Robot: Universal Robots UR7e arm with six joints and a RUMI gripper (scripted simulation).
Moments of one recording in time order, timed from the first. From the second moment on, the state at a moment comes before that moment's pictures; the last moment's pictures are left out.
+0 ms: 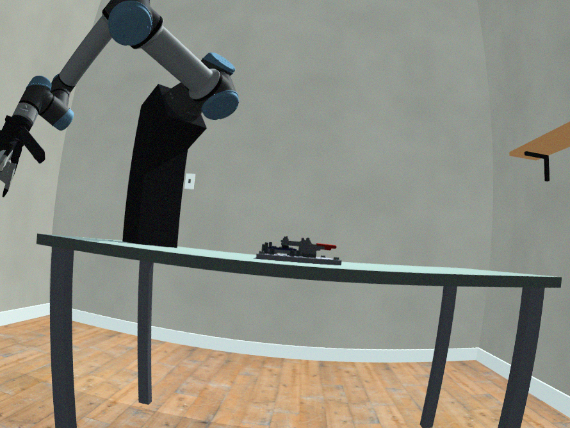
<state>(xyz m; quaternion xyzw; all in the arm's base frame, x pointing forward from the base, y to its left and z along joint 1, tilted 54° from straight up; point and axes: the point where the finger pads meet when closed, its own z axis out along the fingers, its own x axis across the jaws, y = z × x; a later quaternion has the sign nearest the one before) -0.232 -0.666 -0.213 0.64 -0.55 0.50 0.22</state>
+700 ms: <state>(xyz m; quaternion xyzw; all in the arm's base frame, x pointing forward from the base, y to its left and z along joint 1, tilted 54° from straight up) -0.209 -0.653 -0.203 0.64 -0.56 0.50 0.20</state>
